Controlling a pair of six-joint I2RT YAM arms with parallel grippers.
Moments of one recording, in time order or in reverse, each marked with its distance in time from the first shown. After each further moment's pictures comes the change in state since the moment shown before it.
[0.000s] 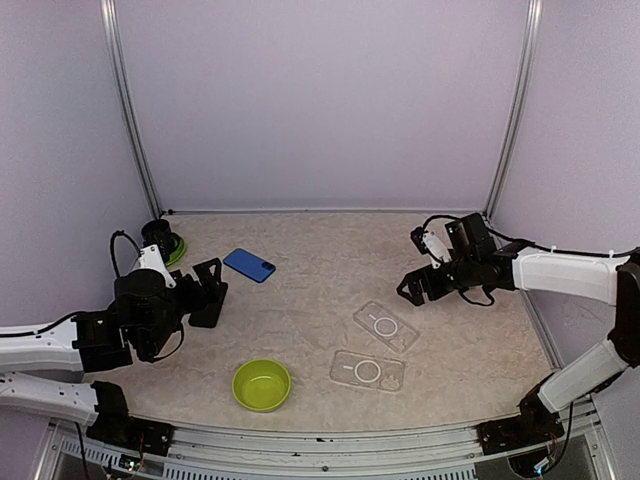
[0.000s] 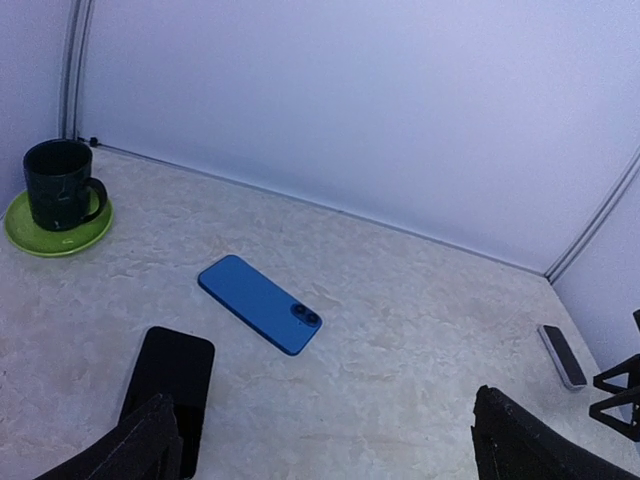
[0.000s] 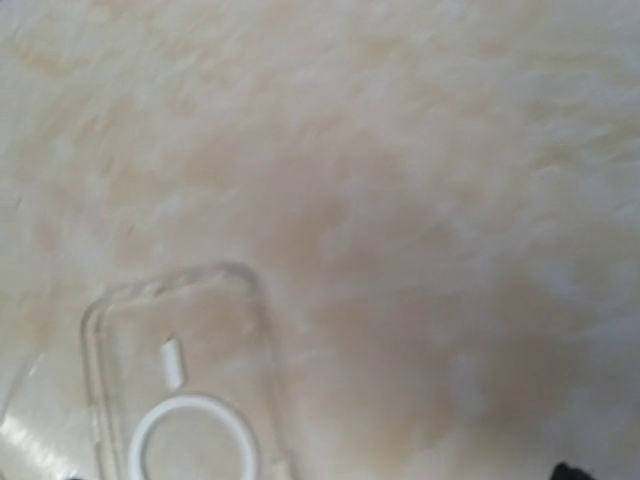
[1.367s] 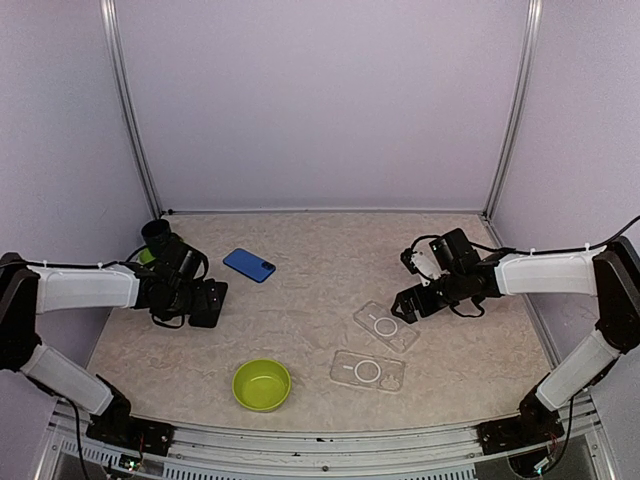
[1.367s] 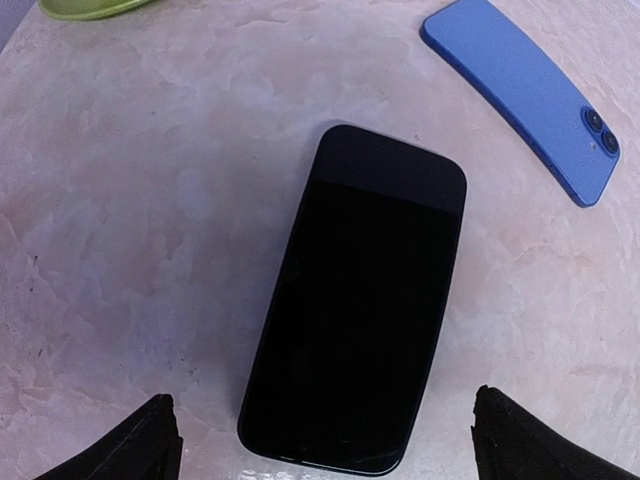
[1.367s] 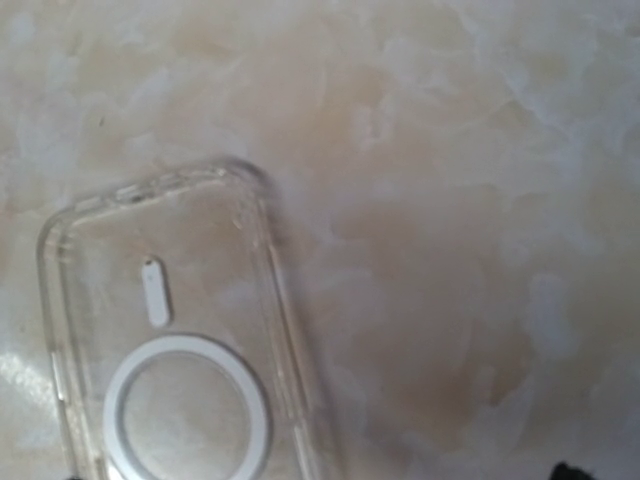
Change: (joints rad) left arm 0.532 0.565 0.232 -0.431 0.495 -0.056; right arm 0.062 0.118 -0.030 0.005 0.016 0.036
